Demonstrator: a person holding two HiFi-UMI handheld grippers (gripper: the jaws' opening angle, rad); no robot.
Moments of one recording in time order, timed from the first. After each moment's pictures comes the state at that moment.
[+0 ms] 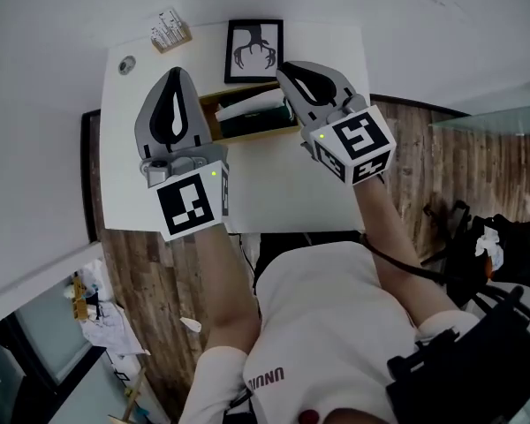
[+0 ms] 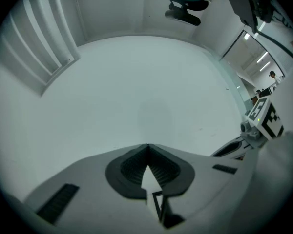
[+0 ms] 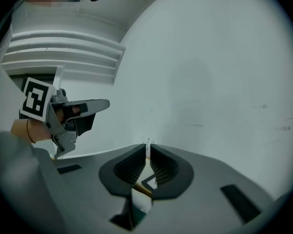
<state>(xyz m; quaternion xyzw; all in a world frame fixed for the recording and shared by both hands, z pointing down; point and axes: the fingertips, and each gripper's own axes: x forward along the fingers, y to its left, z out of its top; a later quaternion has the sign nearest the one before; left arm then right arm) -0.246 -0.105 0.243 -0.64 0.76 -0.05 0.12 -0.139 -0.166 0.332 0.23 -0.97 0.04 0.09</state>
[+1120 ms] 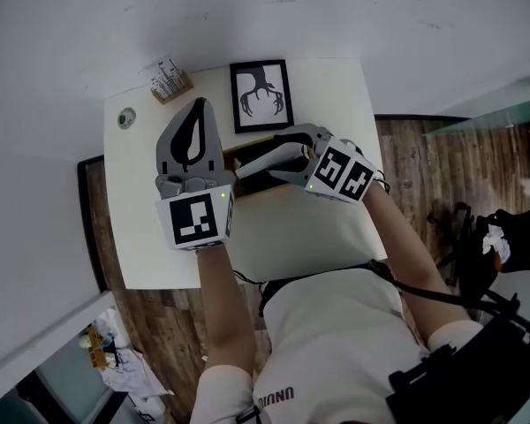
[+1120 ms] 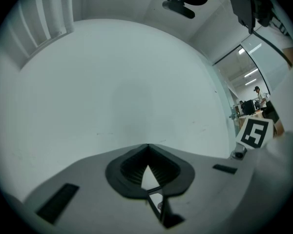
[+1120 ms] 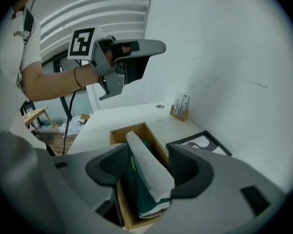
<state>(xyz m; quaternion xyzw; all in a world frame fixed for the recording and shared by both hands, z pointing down) -0.286 -0.177 0.290 -0.73 0.67 -0.06 0.08 -0.195 -0.131 0.461 0.00 -0.94 0.01 0.33</state>
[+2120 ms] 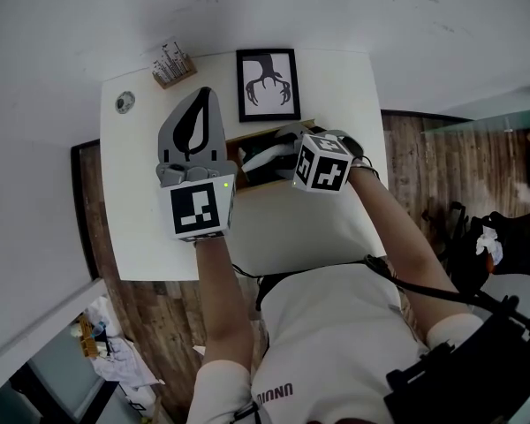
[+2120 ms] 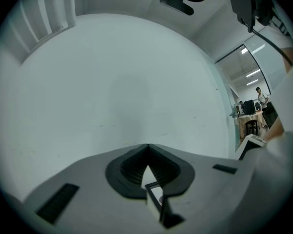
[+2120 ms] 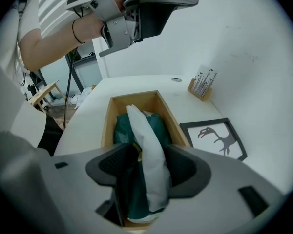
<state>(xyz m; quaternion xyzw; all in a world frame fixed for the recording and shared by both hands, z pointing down) -0.297 -0.181 0.309 -0.73 0.67 -0.07 0.05 -0.201 -0.119 0.533 -0.09 -0.87 -0.06 0.48</state>
